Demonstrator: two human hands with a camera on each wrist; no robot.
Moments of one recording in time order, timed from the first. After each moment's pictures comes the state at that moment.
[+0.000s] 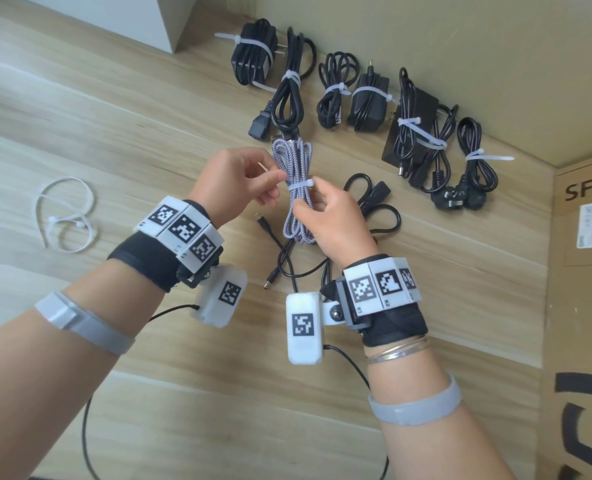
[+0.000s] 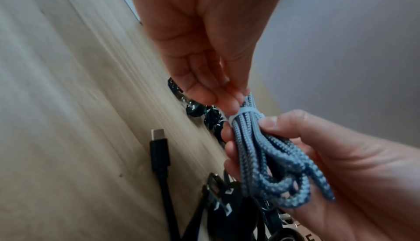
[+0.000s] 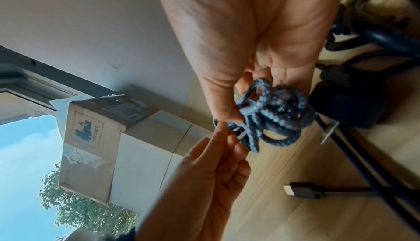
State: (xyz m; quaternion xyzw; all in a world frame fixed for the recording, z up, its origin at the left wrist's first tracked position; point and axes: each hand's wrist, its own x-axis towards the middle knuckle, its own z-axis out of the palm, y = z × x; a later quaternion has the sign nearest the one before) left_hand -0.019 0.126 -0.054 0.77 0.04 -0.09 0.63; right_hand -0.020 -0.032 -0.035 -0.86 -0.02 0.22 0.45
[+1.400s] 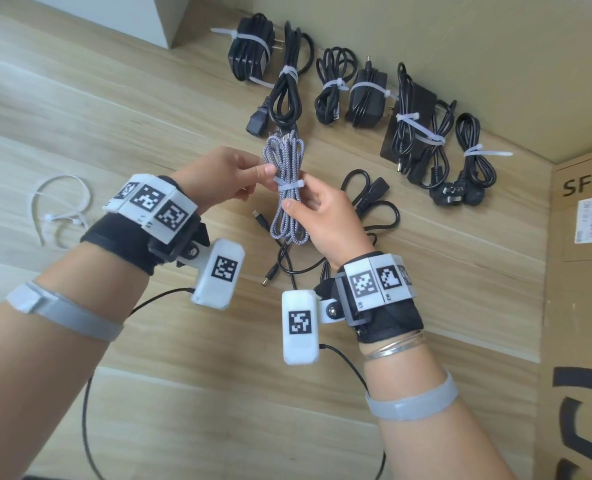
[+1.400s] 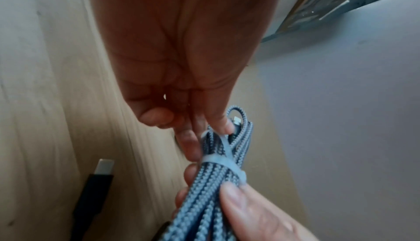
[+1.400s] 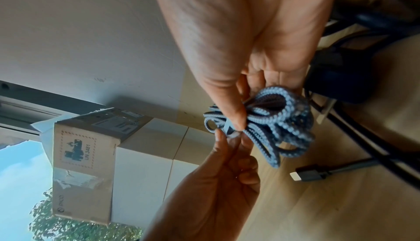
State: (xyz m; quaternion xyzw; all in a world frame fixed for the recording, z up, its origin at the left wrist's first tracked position) left_hand -0.011 0.143 -0.048 0.76 0.08 -0.24 0.60; right_hand -0.024 -0.030 -0.035 -0.78 -0.03 0.25 0.57
